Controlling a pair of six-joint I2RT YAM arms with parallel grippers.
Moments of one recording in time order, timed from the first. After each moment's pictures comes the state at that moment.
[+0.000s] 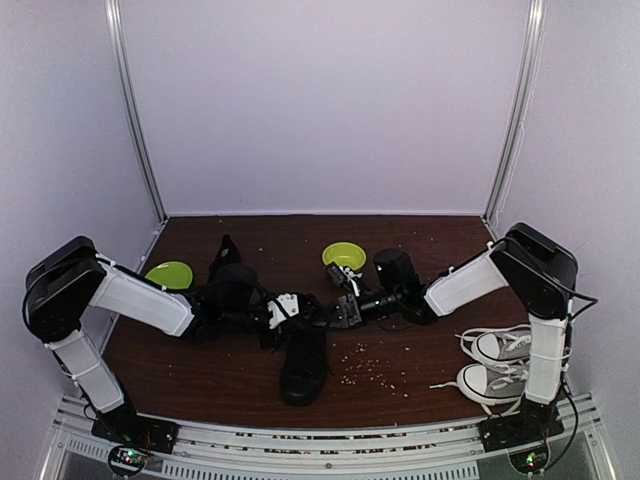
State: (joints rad) left arm -0.83 1.68 0.69 0.44 0.33 0.56; right arm 0.75 2.00 0.98 0.57 -0.86 0.66
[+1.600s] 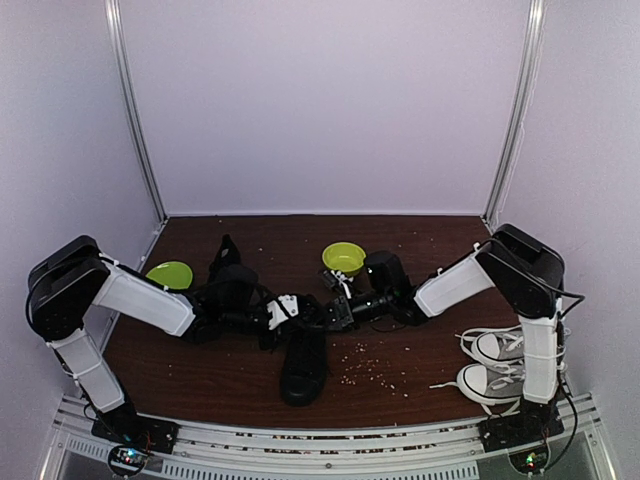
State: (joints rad) left arm -0.83 1.70 0.69 0.45 0.34 0.56; right arm 0.77 2.07 1.04 0.58 -0.90 0.73
